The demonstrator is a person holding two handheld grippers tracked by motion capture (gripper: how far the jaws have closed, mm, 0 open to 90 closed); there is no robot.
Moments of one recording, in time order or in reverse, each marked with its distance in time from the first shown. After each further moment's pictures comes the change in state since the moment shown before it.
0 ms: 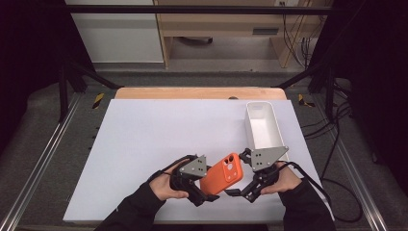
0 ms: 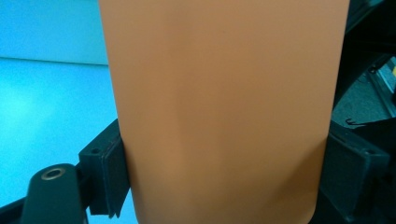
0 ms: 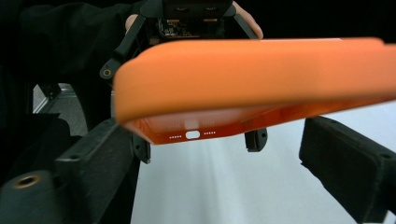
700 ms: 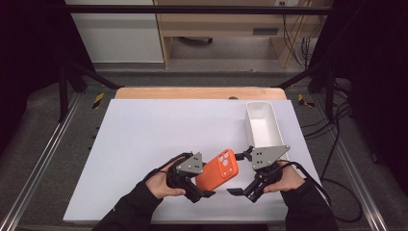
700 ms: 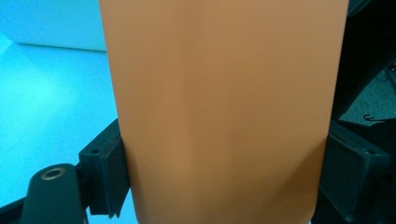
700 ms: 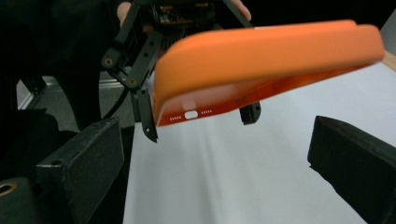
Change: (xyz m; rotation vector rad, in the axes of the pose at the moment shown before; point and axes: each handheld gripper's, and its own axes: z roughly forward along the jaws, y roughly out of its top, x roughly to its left) left arm 0.007 -0.006 -0.009 0.009 0.054 -0.024; right arm 0.000 0.003 -0.005 0.043 -0.050 0.028
